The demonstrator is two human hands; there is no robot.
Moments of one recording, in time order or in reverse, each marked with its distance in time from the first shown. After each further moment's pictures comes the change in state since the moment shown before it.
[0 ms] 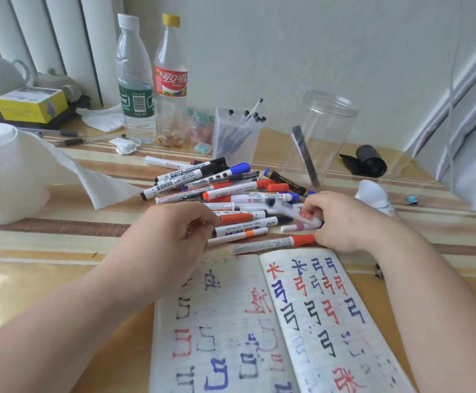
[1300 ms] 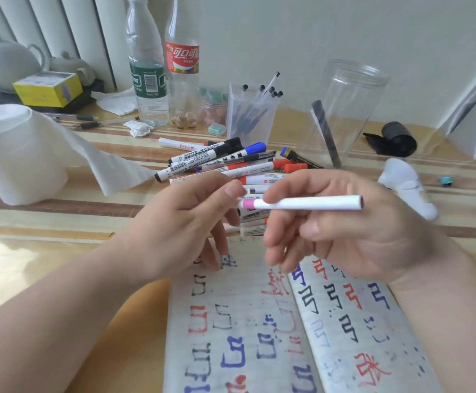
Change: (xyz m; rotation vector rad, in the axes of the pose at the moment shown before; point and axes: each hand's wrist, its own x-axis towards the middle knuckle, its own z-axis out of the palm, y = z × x) left_hand -0.004 0.007 -0.007 -0.572 -0.184 -0.018; right_hand -0.065 -0.056 0.000 1.558 -0.656 -0.618
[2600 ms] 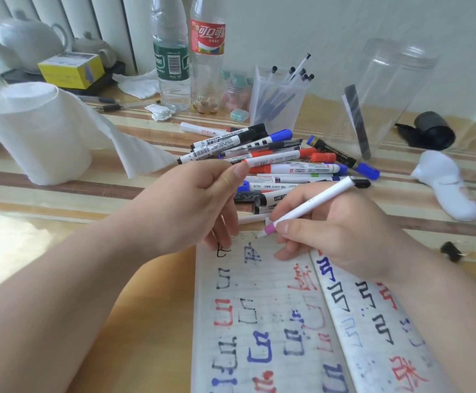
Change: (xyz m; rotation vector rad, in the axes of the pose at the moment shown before) left_hand 0.007 -0.008 -0.021 0.210 -0.038 -0.089; right_hand 0.024 0.036 0.004 -0.593 0.442 0.064
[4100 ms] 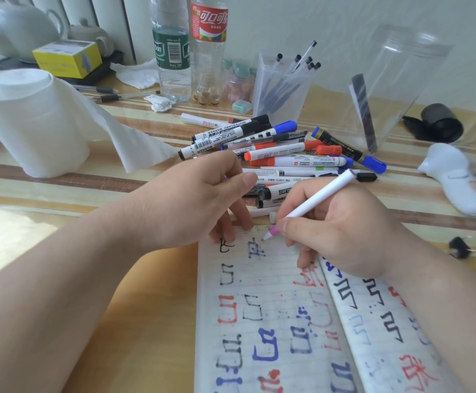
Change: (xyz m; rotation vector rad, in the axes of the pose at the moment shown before) left_hand 0.003 0.000 -0.002 0.063 -0.073 -0.042; right_hand 0.001 -0.005 0.005 -0.236 0.023 -0.018
